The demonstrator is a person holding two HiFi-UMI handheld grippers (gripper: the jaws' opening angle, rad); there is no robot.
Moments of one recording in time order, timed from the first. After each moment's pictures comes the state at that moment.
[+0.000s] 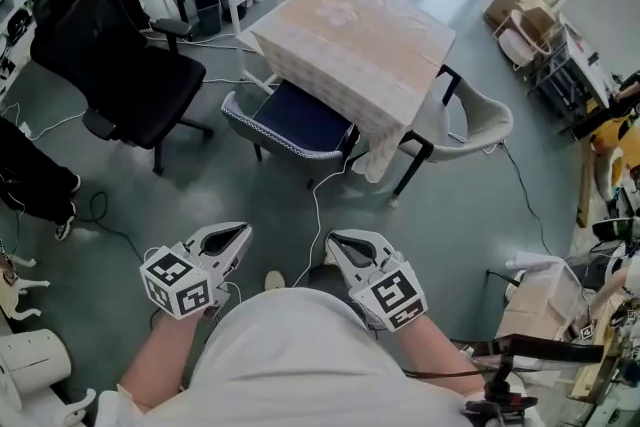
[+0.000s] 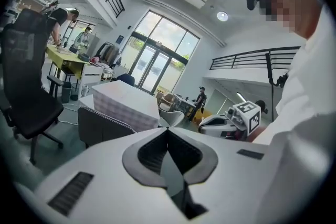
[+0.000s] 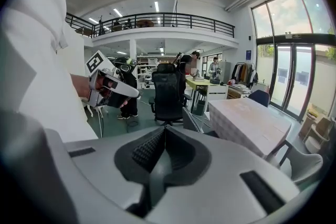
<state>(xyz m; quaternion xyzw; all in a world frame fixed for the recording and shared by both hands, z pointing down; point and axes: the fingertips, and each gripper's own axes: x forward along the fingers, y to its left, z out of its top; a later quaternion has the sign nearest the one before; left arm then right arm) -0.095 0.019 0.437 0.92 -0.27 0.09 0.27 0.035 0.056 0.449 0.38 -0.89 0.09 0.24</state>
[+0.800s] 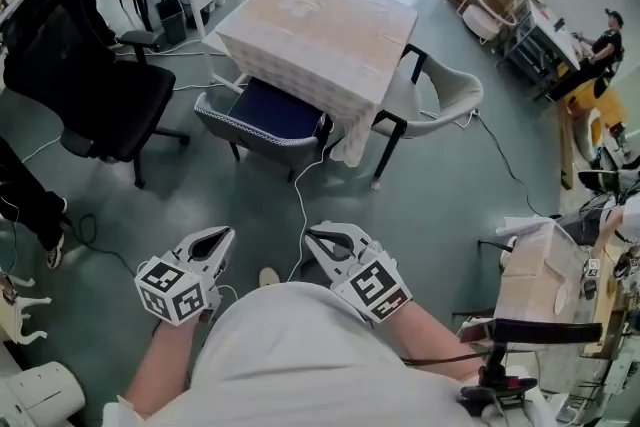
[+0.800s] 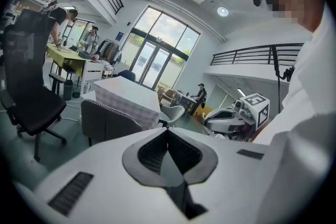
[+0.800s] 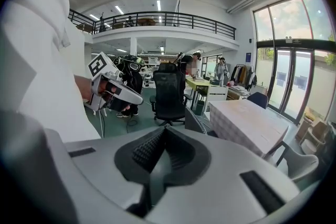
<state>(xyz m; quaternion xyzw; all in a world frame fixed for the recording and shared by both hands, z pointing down) -0.113 0.050 0.454 0.92 -0.27 0.11 0.28 0.004 0.092 0.443 0.39 -0.88 0.08 0.25</state>
